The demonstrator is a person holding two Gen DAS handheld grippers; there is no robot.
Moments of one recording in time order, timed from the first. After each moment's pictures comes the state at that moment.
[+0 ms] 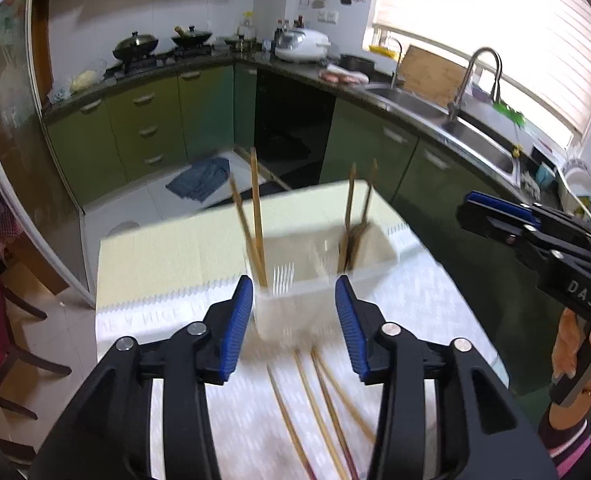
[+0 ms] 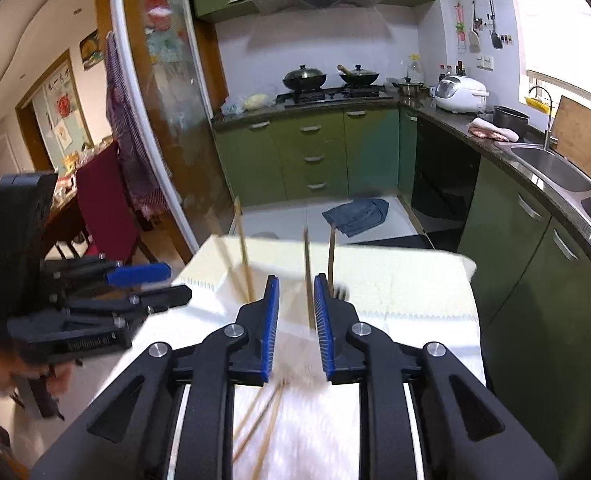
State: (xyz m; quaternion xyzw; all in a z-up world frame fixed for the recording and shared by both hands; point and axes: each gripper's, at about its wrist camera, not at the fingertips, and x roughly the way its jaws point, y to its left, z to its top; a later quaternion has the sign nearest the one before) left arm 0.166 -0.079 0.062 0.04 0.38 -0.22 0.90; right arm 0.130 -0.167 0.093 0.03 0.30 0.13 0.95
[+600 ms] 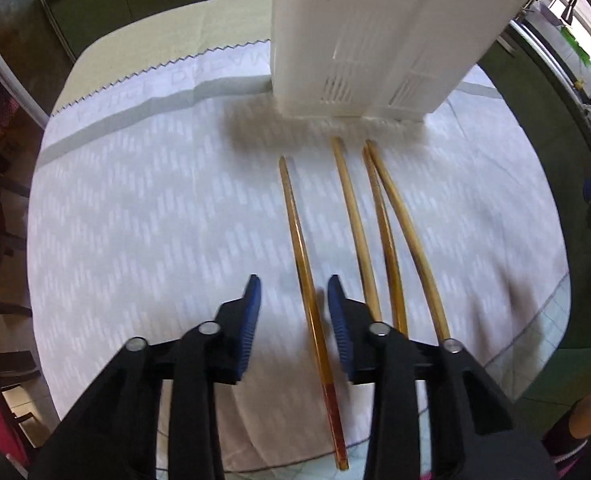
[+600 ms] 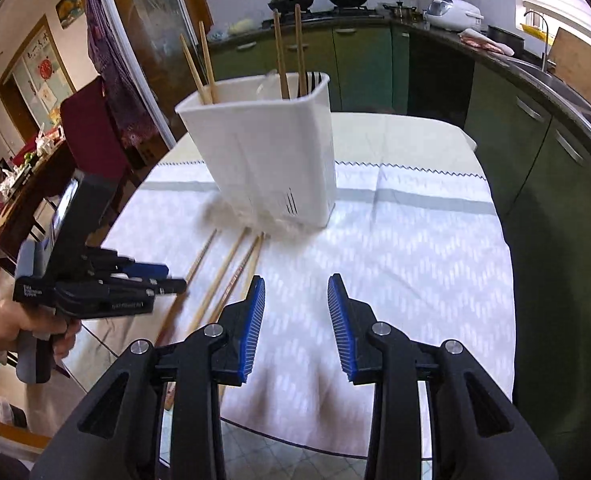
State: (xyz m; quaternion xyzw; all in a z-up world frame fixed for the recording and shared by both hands) left arm 0.153 -0.082 -0.126 0.04 0.58 -0.14 0.80; right arm 0.078 -0.184 -0.045 0.03 0.42 0.12 0.90
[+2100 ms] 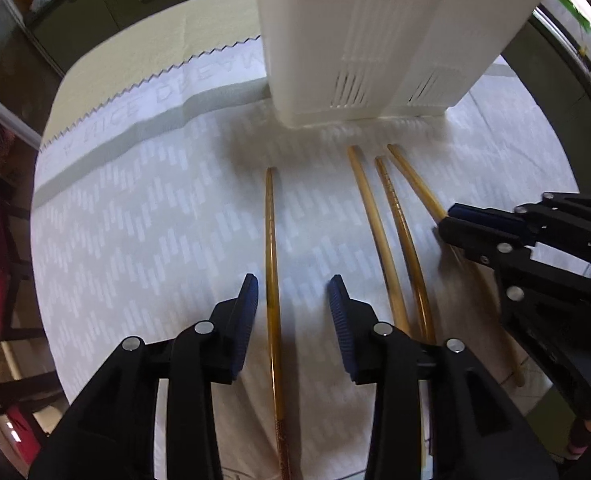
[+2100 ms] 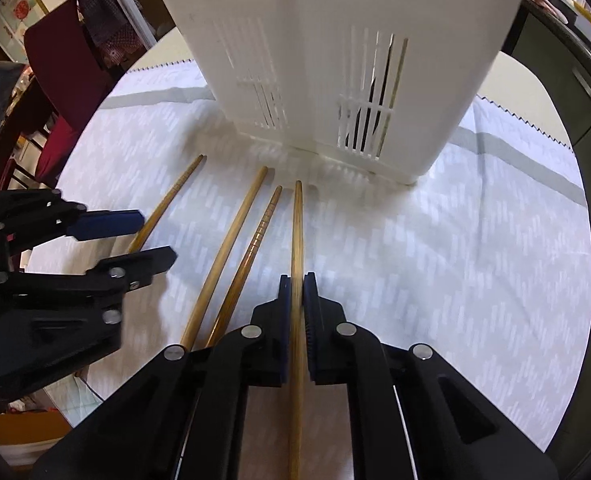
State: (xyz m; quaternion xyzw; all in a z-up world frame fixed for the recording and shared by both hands) left arm 0.195 -0.097 -0.132 0.11 0.59 -0.15 0.79; right arm 0.177 -0.099 -0.133 -0.02 0.56 0.12 0.82
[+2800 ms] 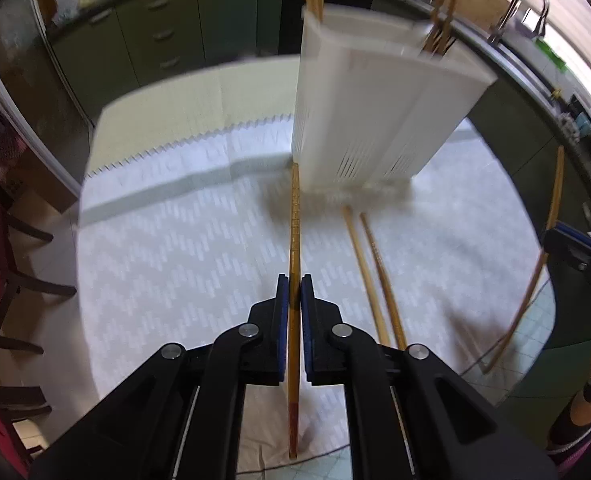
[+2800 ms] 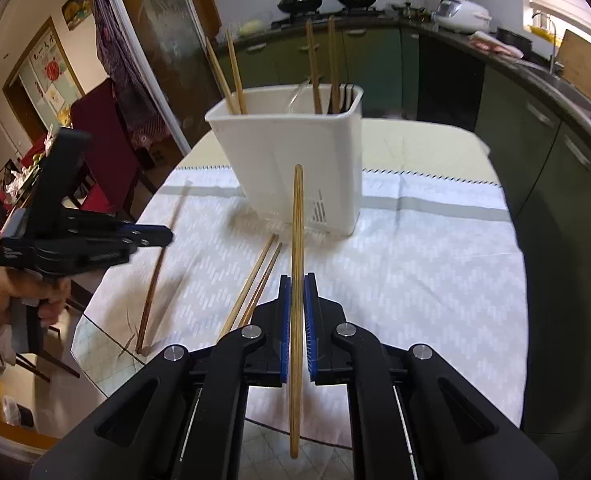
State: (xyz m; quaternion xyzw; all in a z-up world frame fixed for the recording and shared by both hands) left arm 0.161 -0.052 -0.050 0.05 0.51 -0.17 0.84; right arm 0.072 -0.166 -0.023 0.04 0.41 0.13 0.90
